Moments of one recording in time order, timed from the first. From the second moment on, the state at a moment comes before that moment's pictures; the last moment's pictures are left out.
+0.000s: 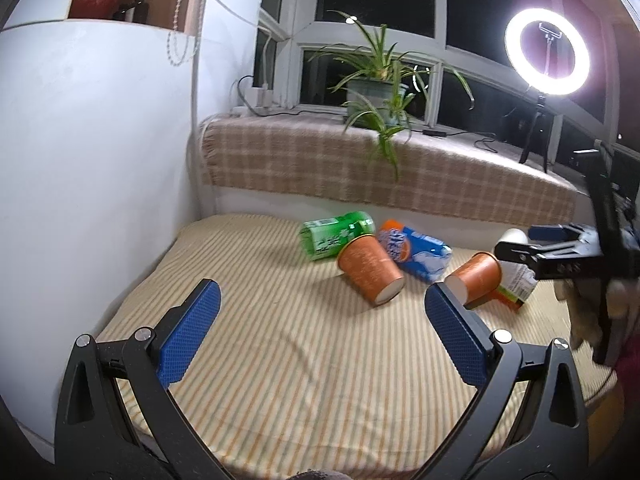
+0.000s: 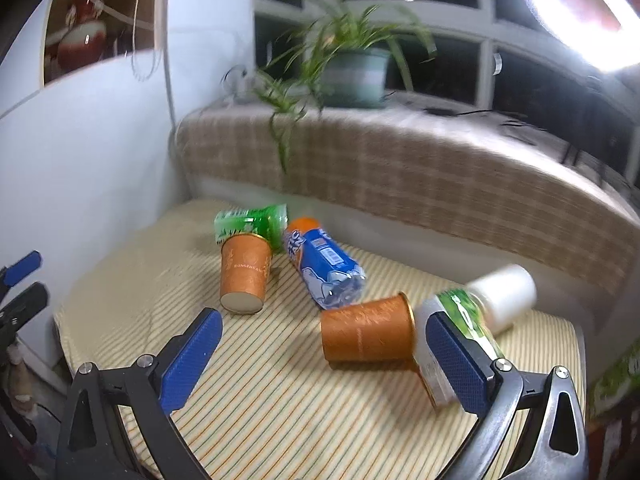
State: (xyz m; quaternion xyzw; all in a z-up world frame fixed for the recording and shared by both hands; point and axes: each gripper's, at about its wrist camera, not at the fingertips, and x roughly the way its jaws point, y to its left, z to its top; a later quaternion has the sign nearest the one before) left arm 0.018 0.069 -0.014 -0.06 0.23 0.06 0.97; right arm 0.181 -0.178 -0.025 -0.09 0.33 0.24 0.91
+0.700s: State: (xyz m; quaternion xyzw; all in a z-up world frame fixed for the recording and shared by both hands) left arm 0.005 0.129 -0.022 -0.08 0.25 0.13 0.95; right arm 0.316 -0.097 -0.091 -0.22 0.49 0.27 0.80
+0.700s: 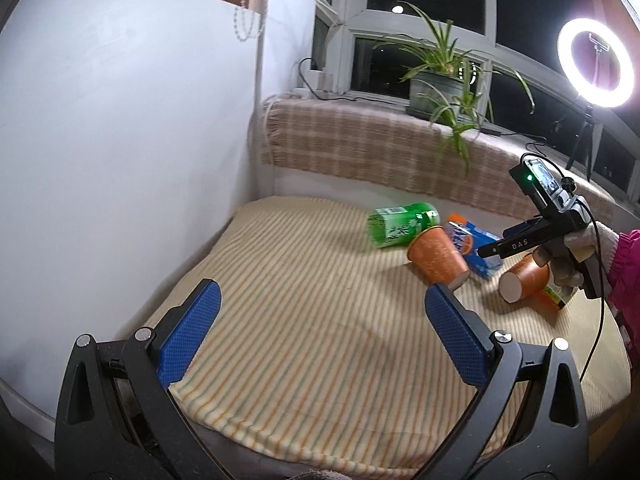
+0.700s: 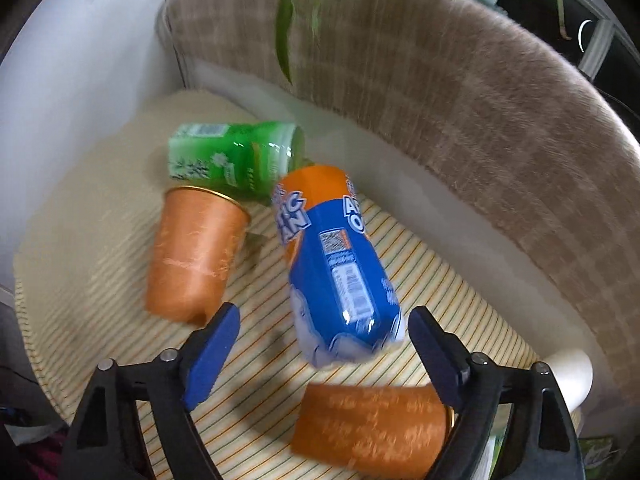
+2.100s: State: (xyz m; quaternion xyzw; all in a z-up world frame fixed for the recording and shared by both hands) left arm 0.012 0.117 -0.027 -0.12 0.25 0.08 0.96; right arm 0.221 -0.155 -0.060 -0.07 0.47 0.28 0.83
